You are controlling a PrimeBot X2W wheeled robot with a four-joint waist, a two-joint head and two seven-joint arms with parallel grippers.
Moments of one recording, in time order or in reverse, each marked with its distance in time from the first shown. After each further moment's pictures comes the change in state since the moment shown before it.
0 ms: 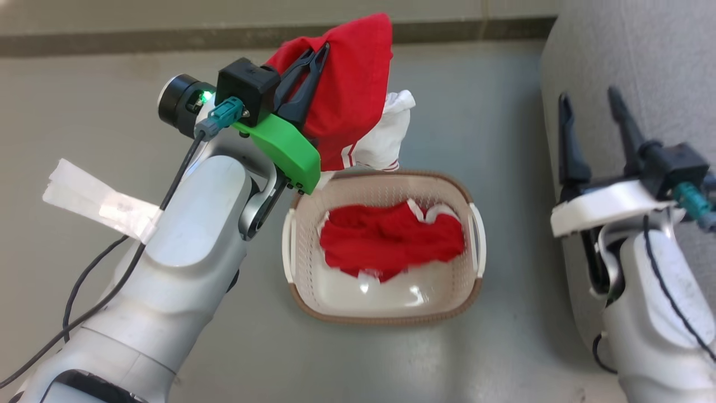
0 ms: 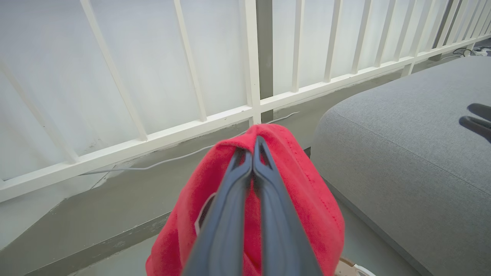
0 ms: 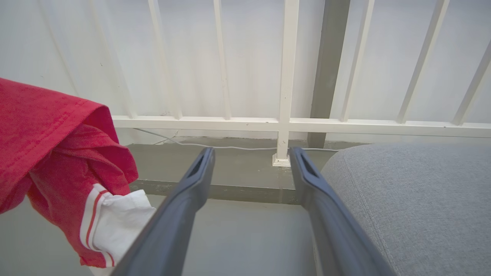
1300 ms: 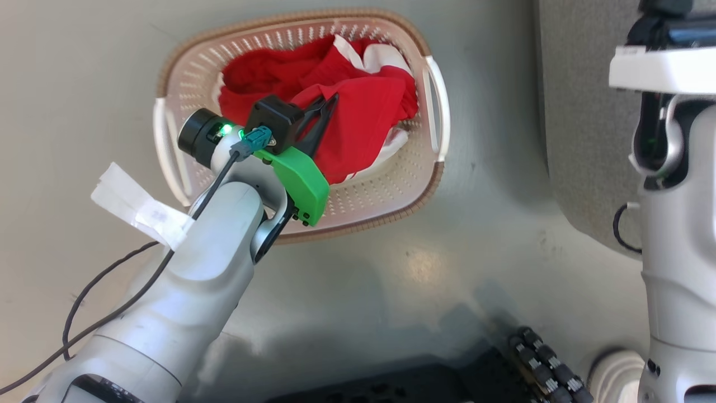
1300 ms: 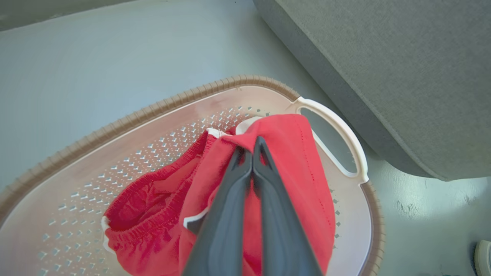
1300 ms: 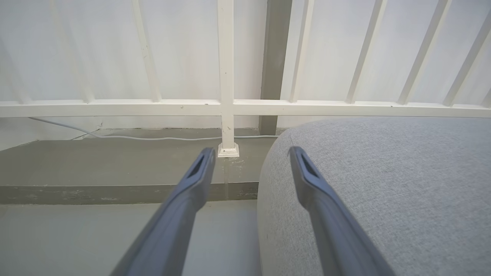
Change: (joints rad) left arm 0.017 -0.014 -0.106 0.103 -0.007 -0.019 0.032; right arm -0.298 0.003 -0.037 -0.223 0.017 -0.083 0.000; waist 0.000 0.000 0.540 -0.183
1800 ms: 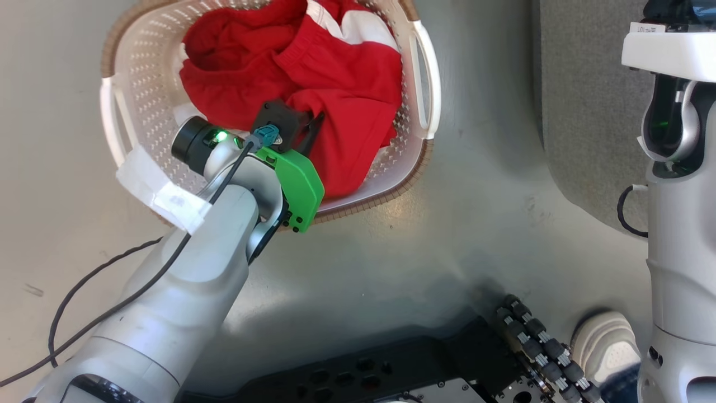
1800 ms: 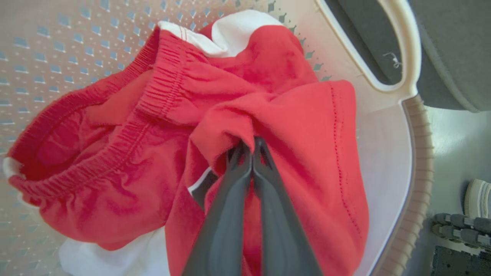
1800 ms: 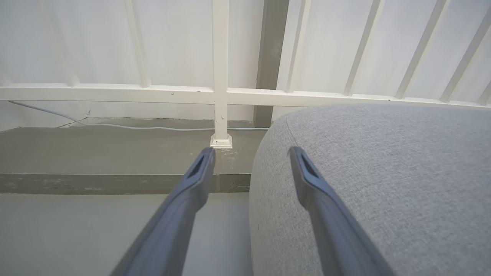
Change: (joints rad) left arm 0.001 0.000 0.006 0.042 0.062 0.000 0.149; right arm -0.030 0.000 0.012 -0.071 0.011 -0.014 0.000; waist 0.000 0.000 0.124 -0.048
